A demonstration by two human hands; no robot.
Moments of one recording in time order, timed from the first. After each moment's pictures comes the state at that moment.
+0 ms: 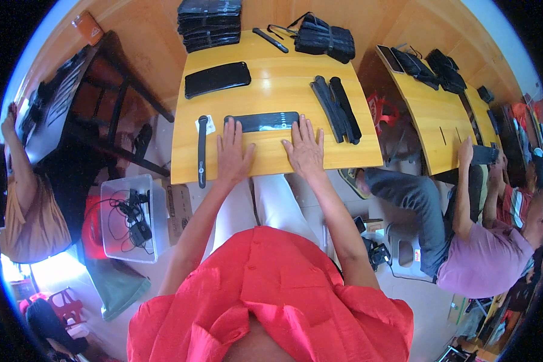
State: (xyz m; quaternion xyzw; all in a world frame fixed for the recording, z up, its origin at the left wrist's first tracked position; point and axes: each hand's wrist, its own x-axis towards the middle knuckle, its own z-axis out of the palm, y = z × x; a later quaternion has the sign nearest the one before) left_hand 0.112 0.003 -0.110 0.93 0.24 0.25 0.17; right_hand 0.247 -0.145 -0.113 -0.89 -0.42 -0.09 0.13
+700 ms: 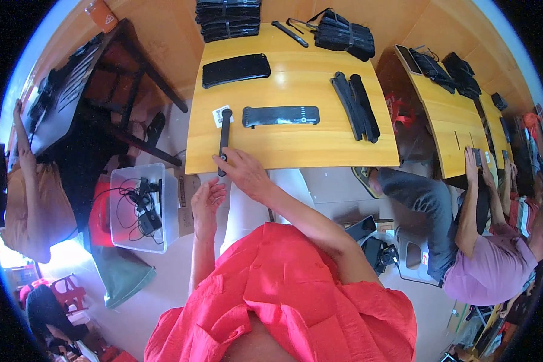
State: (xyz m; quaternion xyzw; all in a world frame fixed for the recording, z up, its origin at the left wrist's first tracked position) left_hand -0.038 -0.013 -0.102 0.40 0.39 0.29 0.78; right_hand 0.119 -0.065 -0.092 -0.66 -0.66 -0.06 0.35
